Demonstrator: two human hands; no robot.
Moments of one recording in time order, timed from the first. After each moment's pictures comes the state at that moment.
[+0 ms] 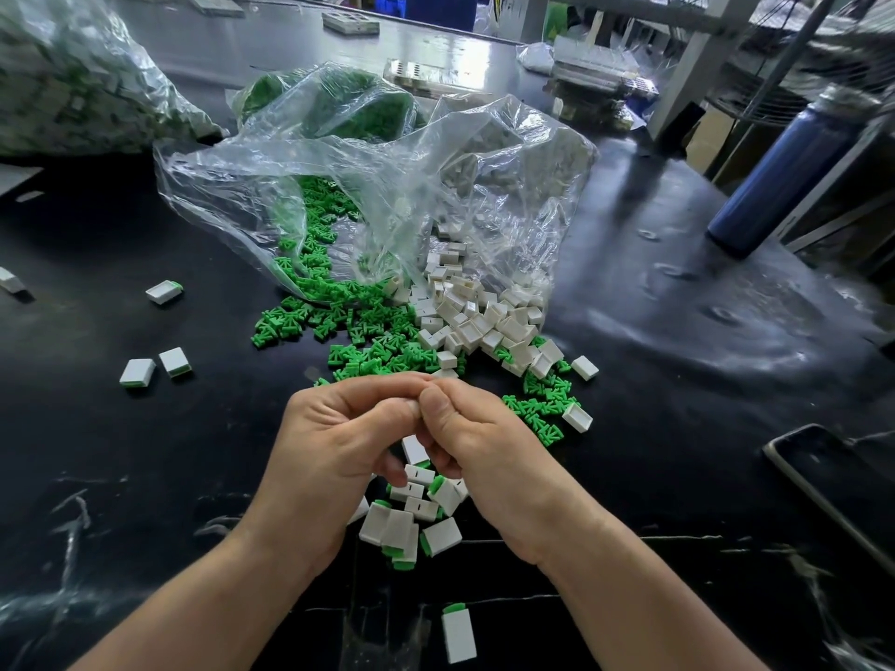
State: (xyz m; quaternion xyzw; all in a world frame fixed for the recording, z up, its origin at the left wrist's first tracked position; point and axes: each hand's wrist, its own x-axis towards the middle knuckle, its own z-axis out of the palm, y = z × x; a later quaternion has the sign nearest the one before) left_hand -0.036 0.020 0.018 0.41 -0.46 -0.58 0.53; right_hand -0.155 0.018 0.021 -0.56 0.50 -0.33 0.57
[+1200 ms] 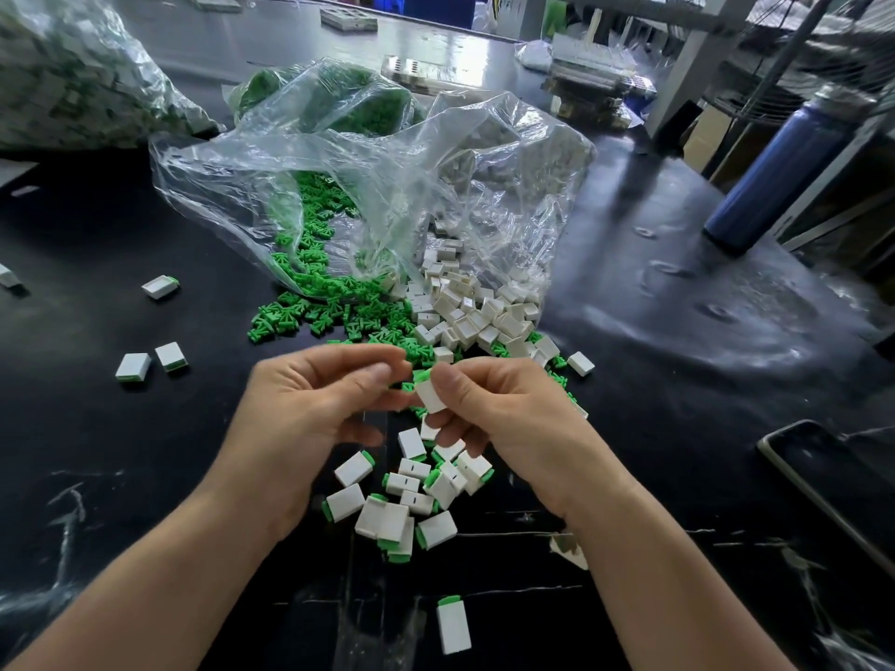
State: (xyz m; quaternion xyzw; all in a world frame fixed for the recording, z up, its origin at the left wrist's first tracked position) left_hand -0.019 0.007 0.019 0.47 -0.44 -0.57 0.51; right_hand -0.176 0.008 0.032 -0.57 0.52 -0.34 0.54
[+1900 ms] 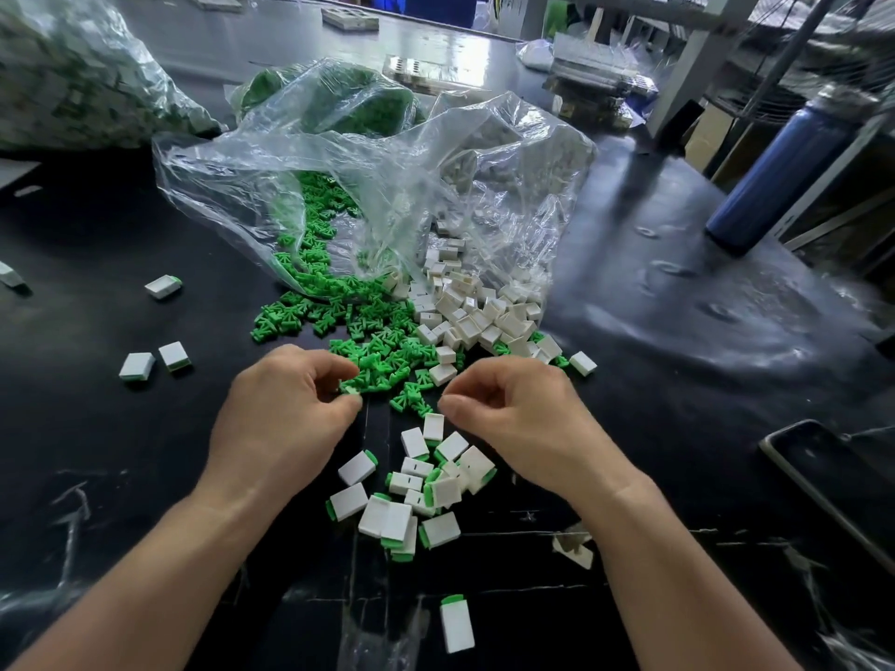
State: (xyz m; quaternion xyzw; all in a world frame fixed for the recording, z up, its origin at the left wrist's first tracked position) left_hand -0.005 -0.007 0.001 0.68 -0.62 -0.22 0.33; right_hand -0.188 -0.001 0.022 -0.68 0.61 -0.24 0.32
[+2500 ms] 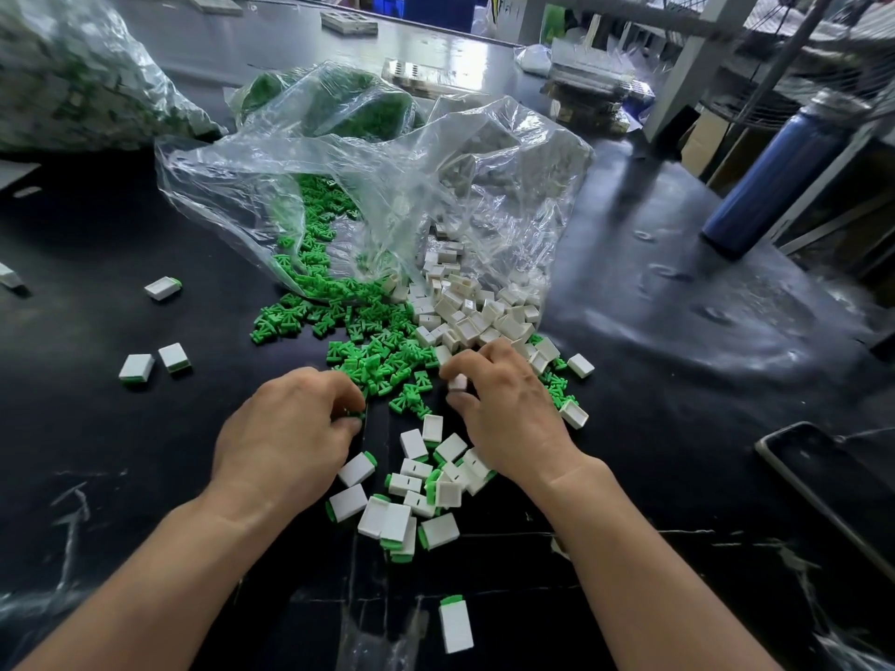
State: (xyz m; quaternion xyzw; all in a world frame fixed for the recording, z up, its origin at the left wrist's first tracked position) left_hand -0.007 -0.002 0.004 0.69 -0.67 -0.18 0.20; right_hand -0.181 -0.022 -0.009 -0.73 0.64 -0.17 0.15
